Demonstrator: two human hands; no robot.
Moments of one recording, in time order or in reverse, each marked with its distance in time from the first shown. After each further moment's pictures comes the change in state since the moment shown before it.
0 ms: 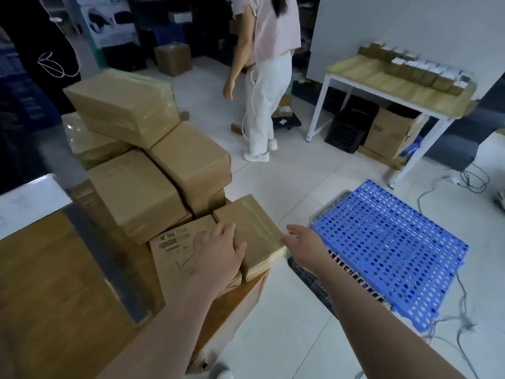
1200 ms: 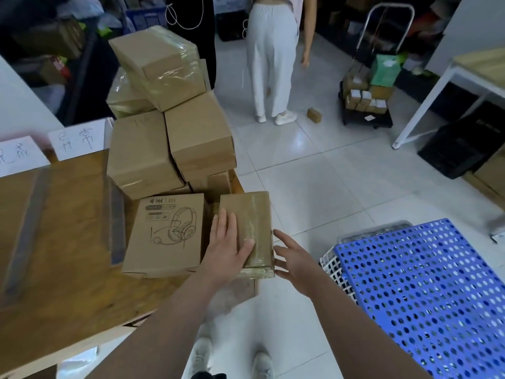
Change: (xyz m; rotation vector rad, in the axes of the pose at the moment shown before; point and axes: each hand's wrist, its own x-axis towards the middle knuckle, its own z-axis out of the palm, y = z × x) left_hand 0.035 0.084 0.082 -0.377 0.094 -0.370; right_hand 0.101 0.076 -0.019 0.625 -0.685 0.148
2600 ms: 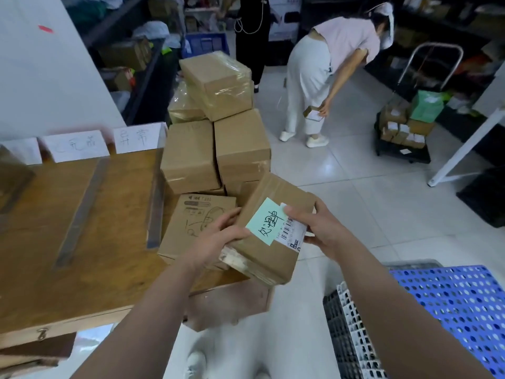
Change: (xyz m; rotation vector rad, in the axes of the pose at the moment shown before) left_hand -0.057 0.008 -0.090 -0.926 -0.018 -0.171; right_hand -0.020 -0.100 0.015 -0.228 -0.087 -0.217
